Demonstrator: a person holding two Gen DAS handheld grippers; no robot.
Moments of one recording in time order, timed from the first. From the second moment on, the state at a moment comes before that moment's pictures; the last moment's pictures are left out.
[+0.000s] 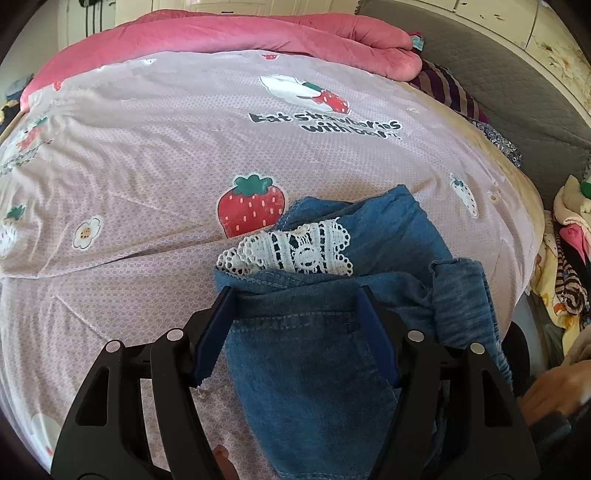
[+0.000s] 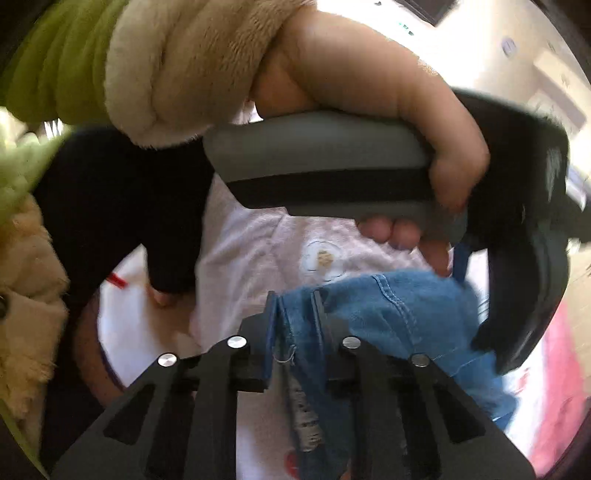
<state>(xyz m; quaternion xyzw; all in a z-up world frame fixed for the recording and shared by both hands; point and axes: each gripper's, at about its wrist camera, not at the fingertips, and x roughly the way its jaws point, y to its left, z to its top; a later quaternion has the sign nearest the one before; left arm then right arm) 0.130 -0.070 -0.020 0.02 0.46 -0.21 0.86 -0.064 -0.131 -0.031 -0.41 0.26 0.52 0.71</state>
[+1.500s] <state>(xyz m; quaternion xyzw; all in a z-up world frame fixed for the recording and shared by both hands) 0.108 -0.075 -0.009 0.04 0.41 -0.17 0.89 -0.028 -0.220 -0.042 -0.08 0.40 0.34 0.85</state>
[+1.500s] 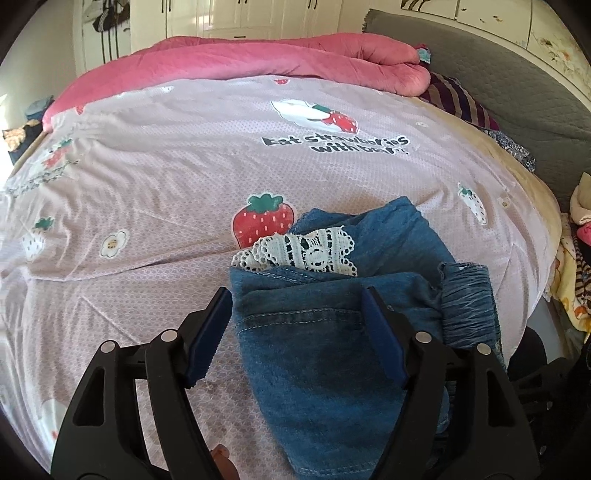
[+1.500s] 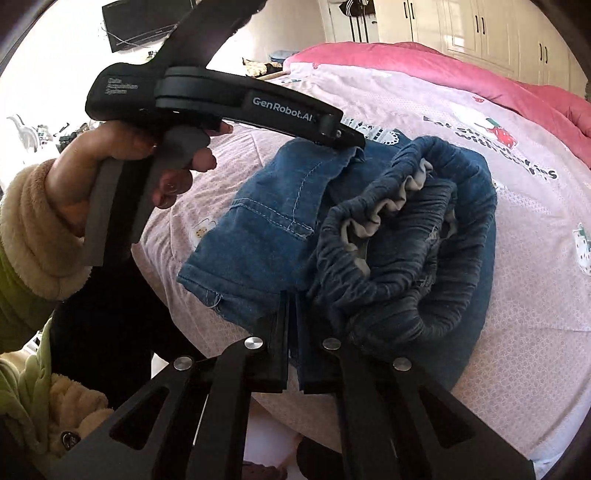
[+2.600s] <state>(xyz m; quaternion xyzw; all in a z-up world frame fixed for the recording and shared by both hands) 0.039 -0.051 0.030 0.03 0.36 -0.12 0.92 -0.055 -0.293 0.022 0.02 0.32 0.26 0.91</state>
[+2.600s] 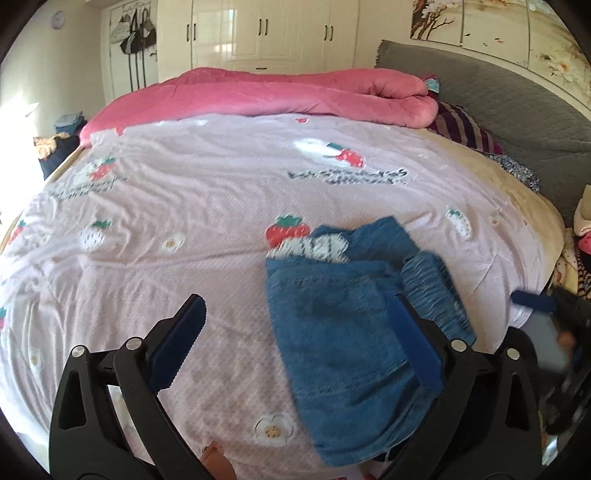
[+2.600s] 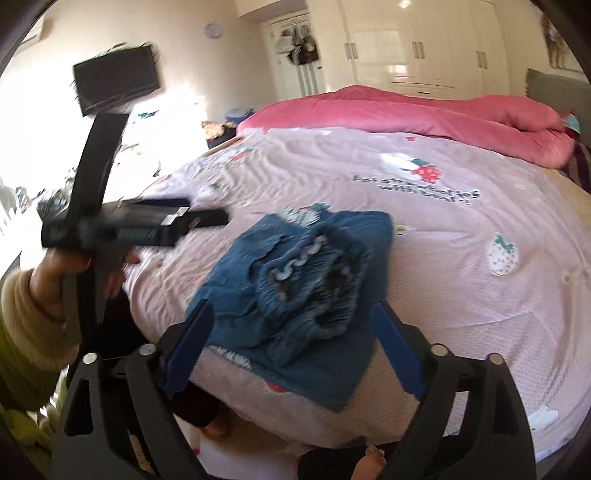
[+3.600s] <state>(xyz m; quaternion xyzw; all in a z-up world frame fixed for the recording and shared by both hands) 0.061 -0.055 -0.024 -0.08 0.43 -0.21 0.88 0.049 -0.301 -0.027 0.15 0.40 0.27 0.86</state>
